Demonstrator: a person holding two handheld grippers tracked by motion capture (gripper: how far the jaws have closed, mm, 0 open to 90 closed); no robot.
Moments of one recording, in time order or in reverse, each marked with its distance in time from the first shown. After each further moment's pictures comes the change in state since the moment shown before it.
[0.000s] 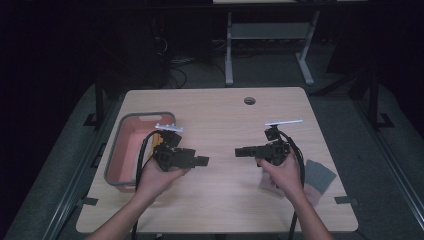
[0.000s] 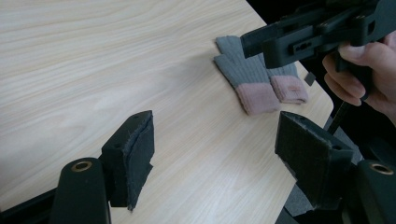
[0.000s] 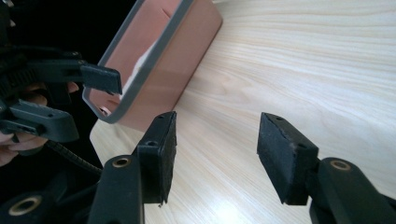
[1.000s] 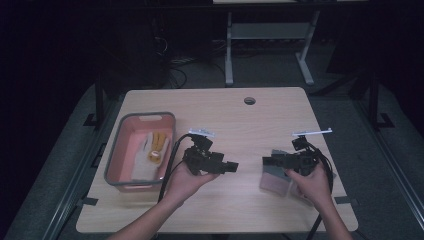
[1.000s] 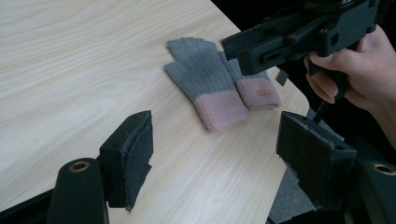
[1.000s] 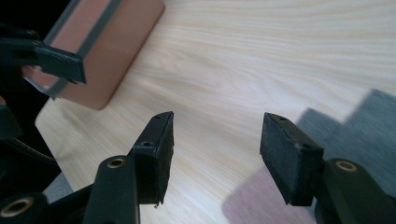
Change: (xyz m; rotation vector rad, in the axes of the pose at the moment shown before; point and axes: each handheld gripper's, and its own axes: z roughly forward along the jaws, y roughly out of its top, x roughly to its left) left arm -0.039 0.008 0.060 0.015 -0.095 0.072; right arm -0.039 -0.033 -0.052 -0.015 -0.159 -0.029
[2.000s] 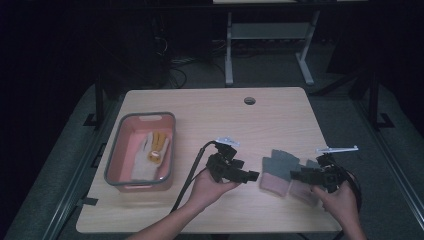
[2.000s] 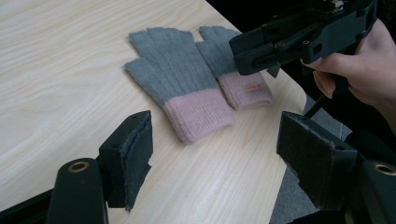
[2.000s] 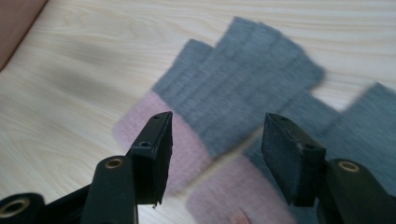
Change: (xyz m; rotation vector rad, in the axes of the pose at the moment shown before) left arm -0.025 -0.002 0.053 0.034 -0.029 0.054; right arm -0.043 -0.049 -0.038 0.019 -0.254 0.000
